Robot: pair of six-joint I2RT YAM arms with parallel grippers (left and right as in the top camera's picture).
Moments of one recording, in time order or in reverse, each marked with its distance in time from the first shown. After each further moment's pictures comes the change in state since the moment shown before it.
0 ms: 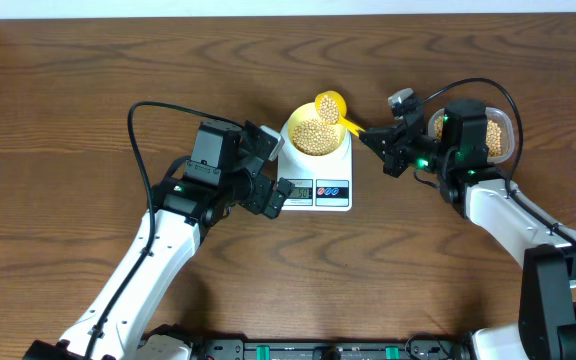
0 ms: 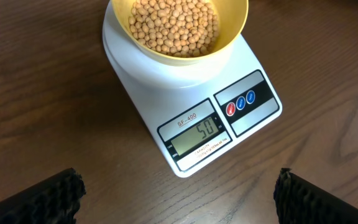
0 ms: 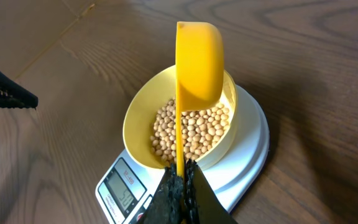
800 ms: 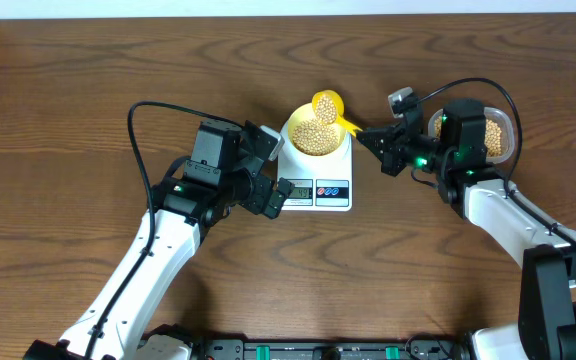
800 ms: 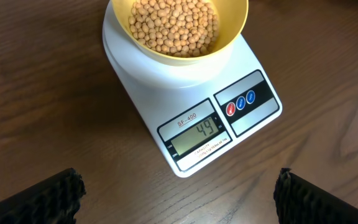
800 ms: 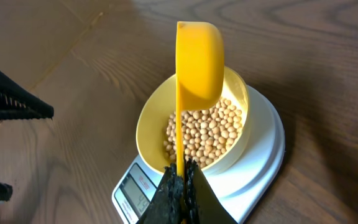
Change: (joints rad) left arm 0.000 0.000 0.000 0.000 0.000 0.000; right arm 0.007 0.000 0.000 0.021 -0.023 0.079
